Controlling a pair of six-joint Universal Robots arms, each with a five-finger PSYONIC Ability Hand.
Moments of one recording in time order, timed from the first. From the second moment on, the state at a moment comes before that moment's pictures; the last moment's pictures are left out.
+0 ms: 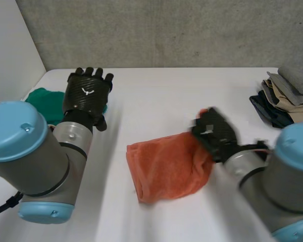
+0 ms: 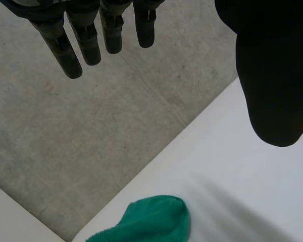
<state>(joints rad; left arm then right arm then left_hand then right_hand) 4.12 -1.83 -1.65 3.53 -1.81 3.58 2.11 -1.25 1.80 -0.38 1.37 2.15 0.19 0.21 0.21 0.20 0.05 1.06 1.16 1.19 1.20 0.99</state>
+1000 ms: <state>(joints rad) 3.89 -2.10 -1.53 3.26 -1.89 3.18 2.04 -0.96 1.40 0.11 1.21 2.90 0.19 0.21 0.21 0.20 0.05 0.23 0.22 0.22 0.22 0.05</state>
